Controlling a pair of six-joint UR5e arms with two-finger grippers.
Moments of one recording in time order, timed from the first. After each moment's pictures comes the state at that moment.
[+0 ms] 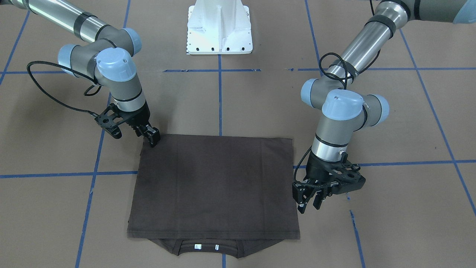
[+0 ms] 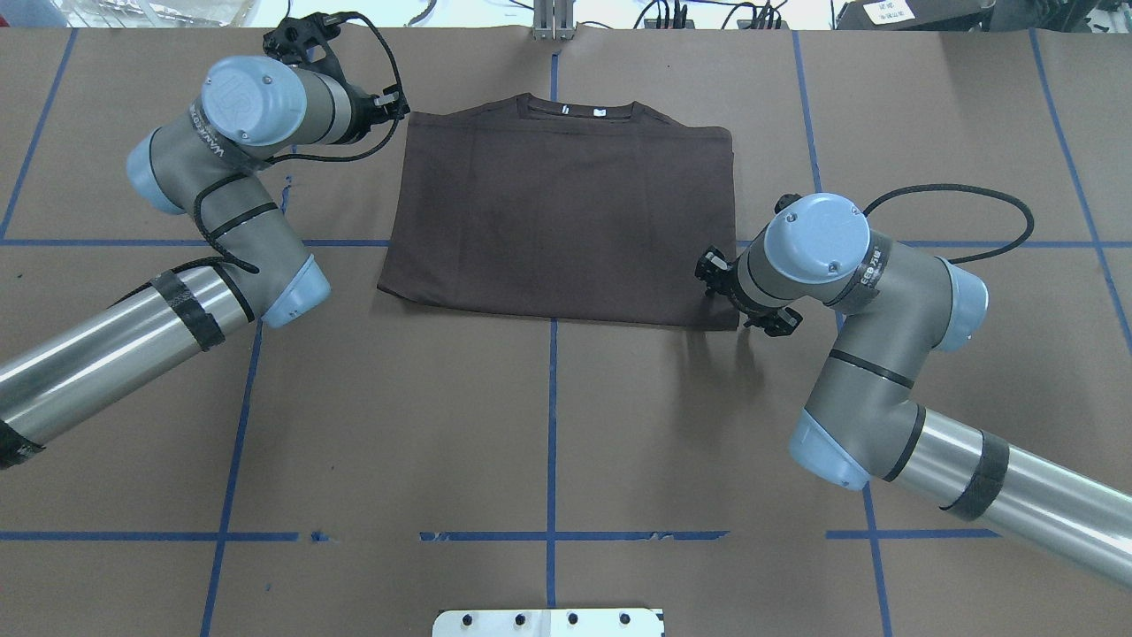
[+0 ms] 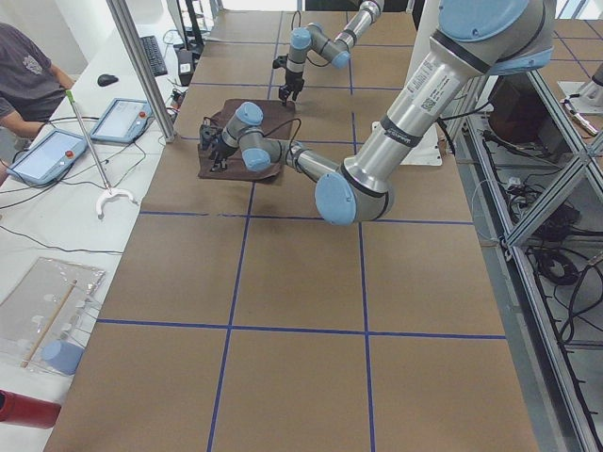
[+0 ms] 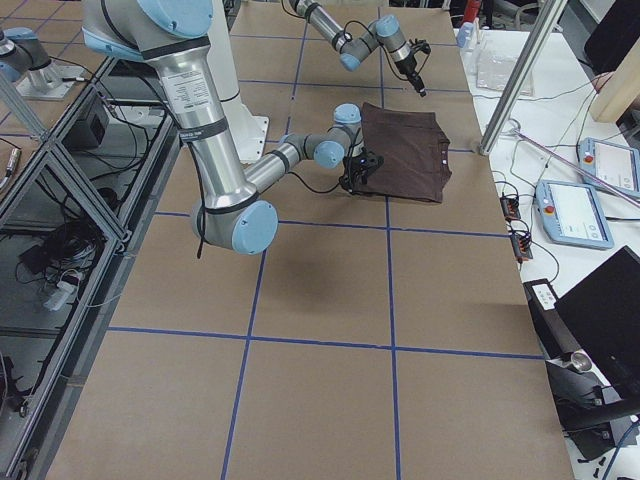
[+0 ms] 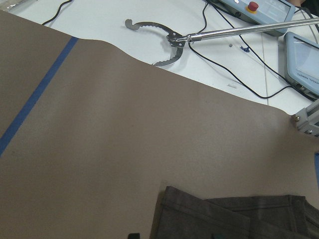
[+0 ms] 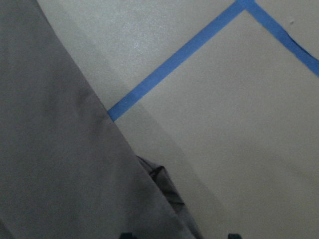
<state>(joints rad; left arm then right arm) -0.81 -2.27 -1.18 -2.33 -1.63 -1.37 0.61 -1.14 1.64 -1.32 1.79 1.85</state>
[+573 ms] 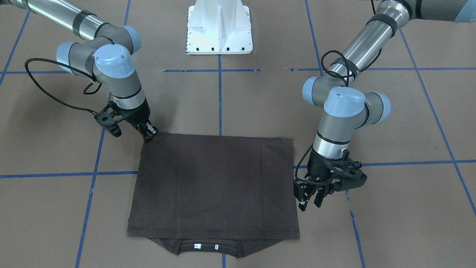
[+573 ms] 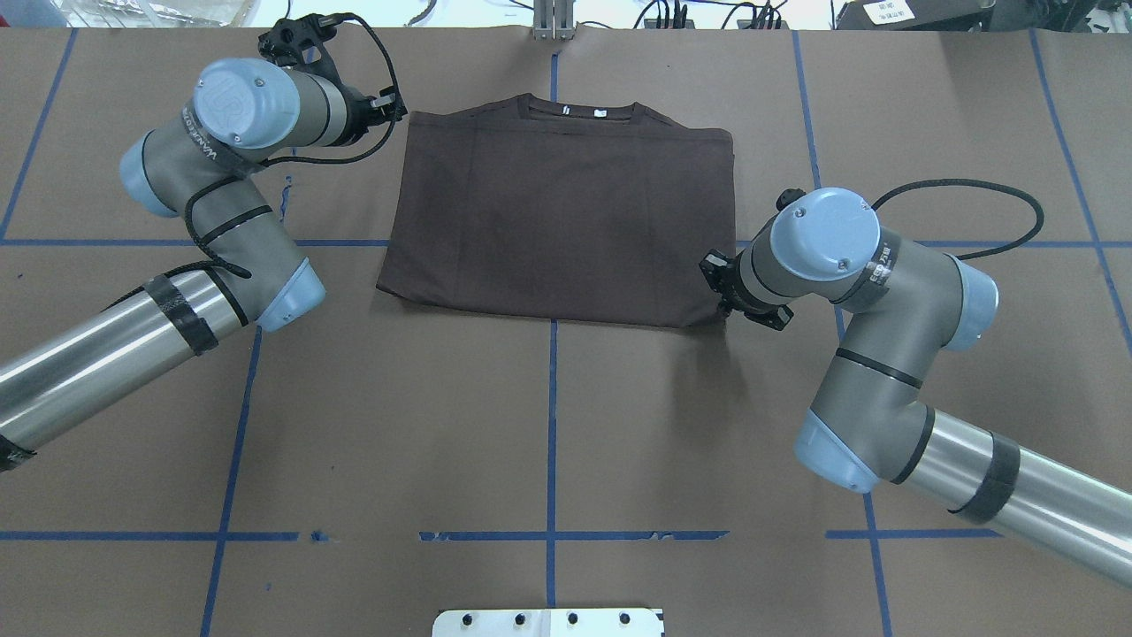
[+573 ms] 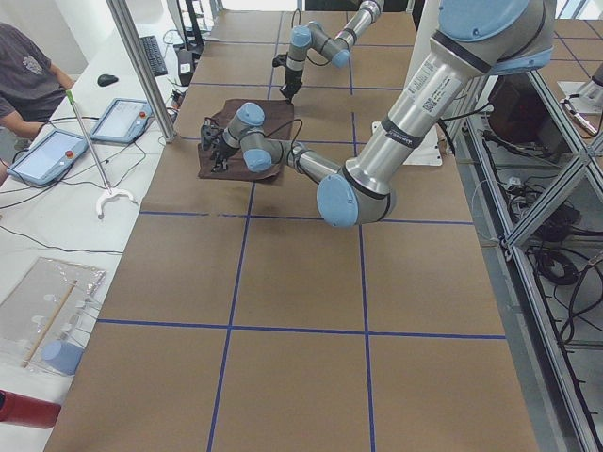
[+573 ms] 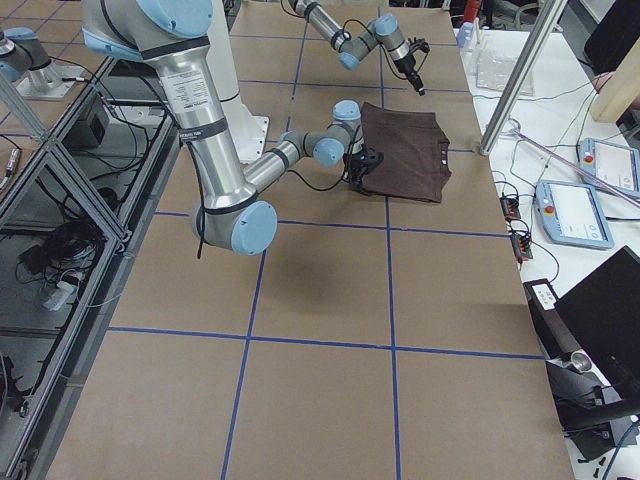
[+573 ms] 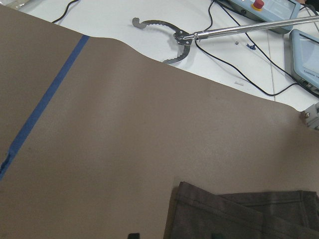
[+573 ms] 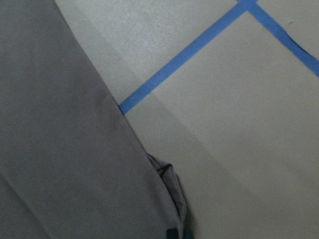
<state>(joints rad) -0.81 -2.24 -1.23 -2.32 -1.63 -1.37 0.61 -1.17 1.72 -1.33 1.80 1.86</state>
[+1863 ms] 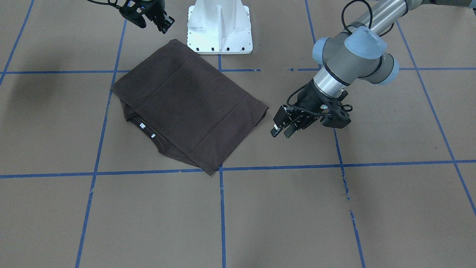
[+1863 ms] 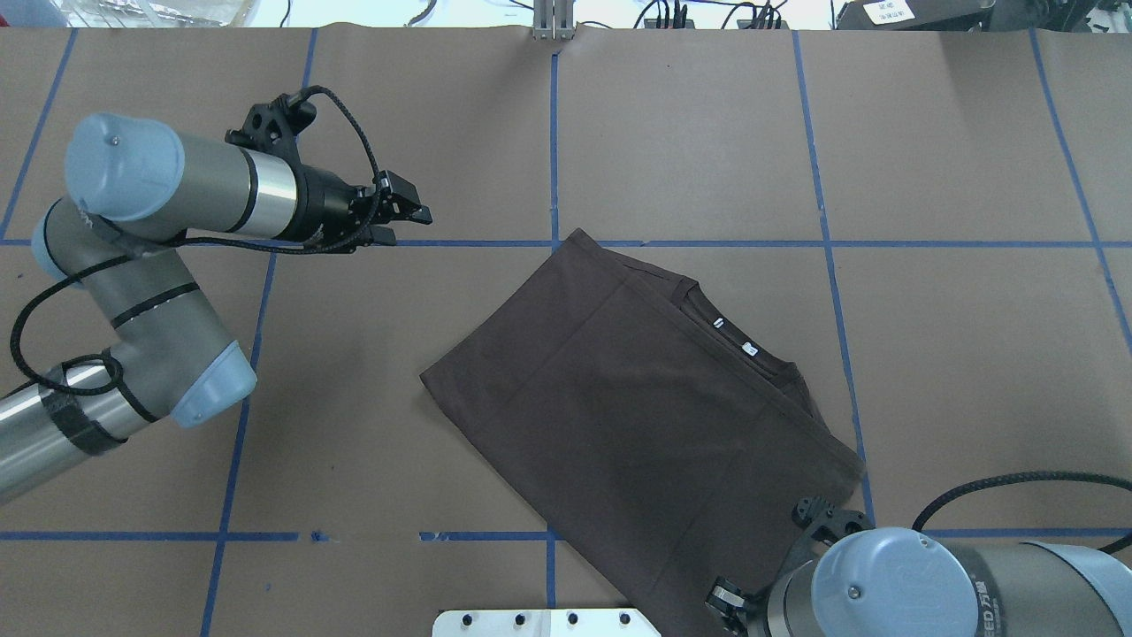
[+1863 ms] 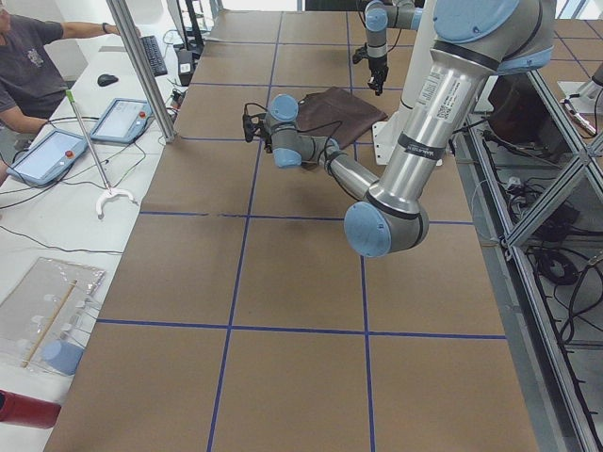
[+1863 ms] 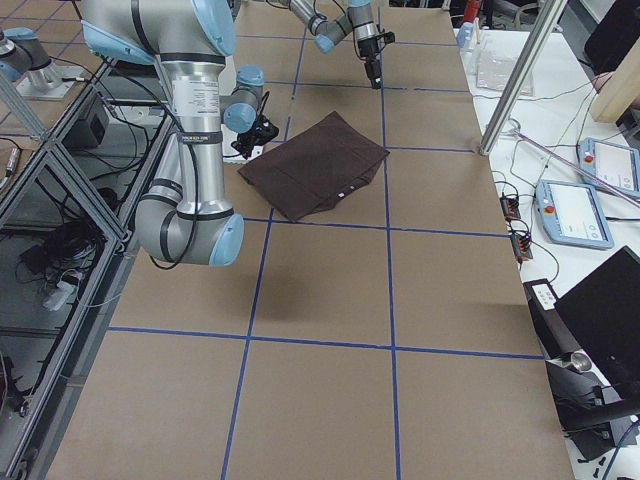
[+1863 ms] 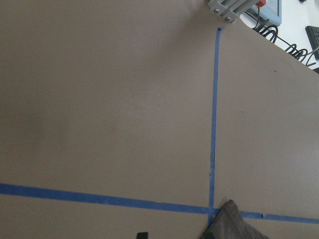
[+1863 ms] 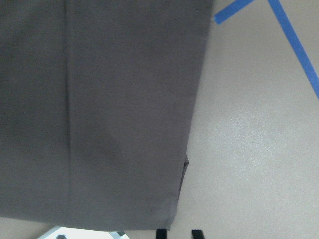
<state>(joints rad) -0.73 -1.99 -1.64 -2.41 -1.98 -1.63 0.06 -1.42 2.30 -1.68 1.80 2.15</state>
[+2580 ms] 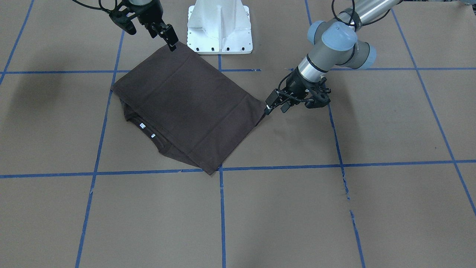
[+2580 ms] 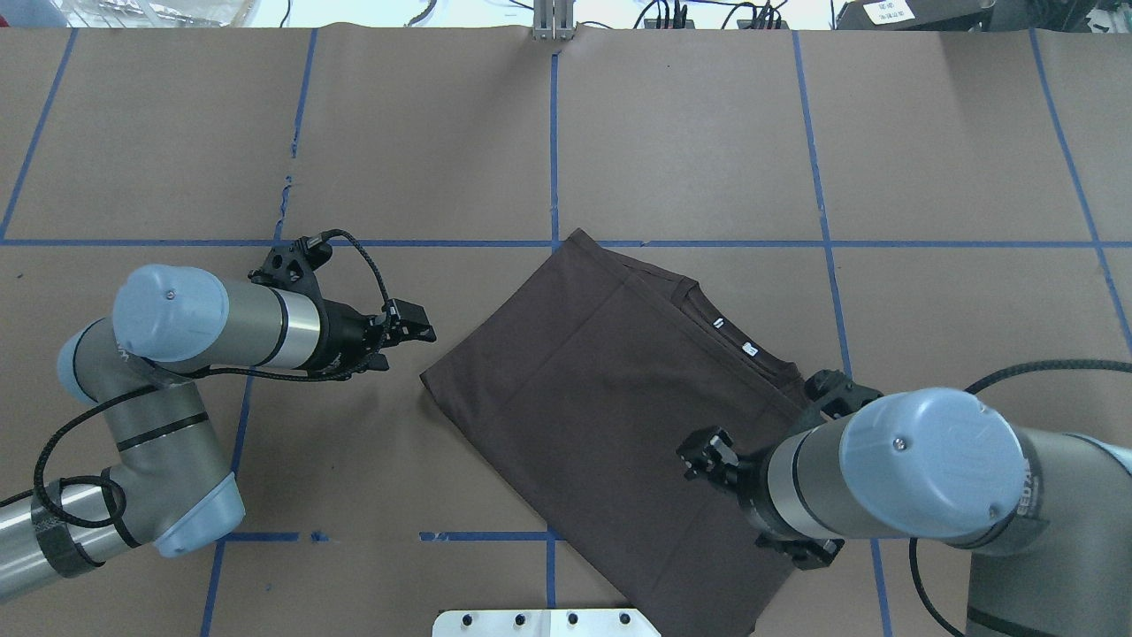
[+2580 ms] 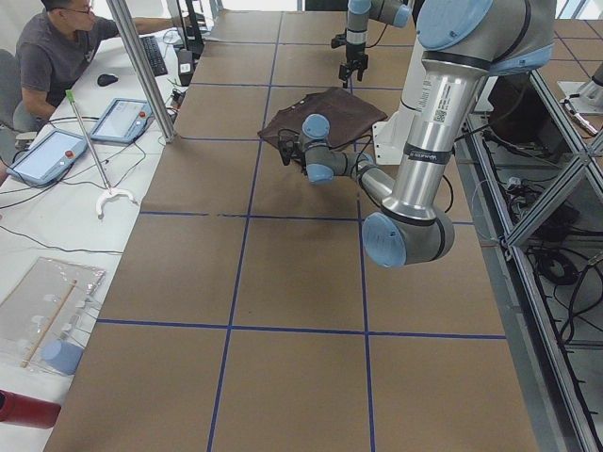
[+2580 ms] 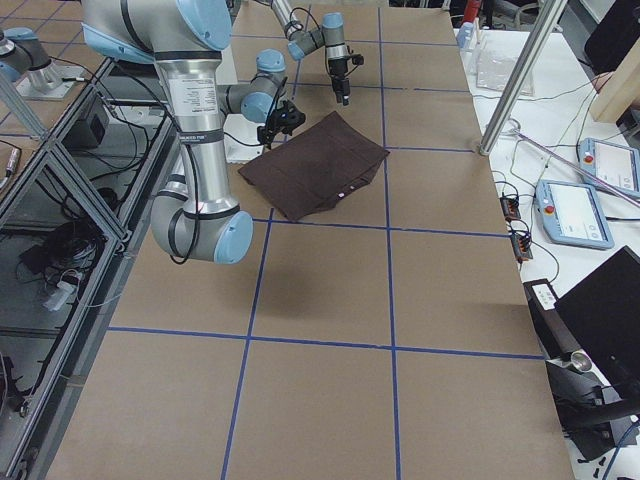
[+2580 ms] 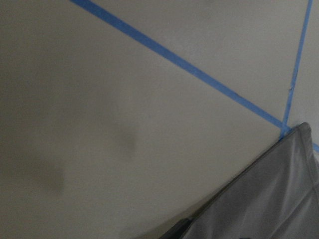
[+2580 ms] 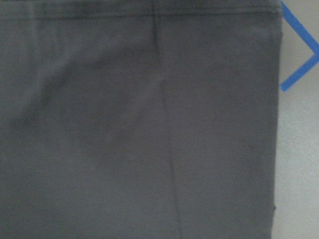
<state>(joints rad) -0.54 -1.89 -1.69 -2.36 -1.87 -1.73 0.30 -1.32 2.30 -1.67 1.79 2.16</state>
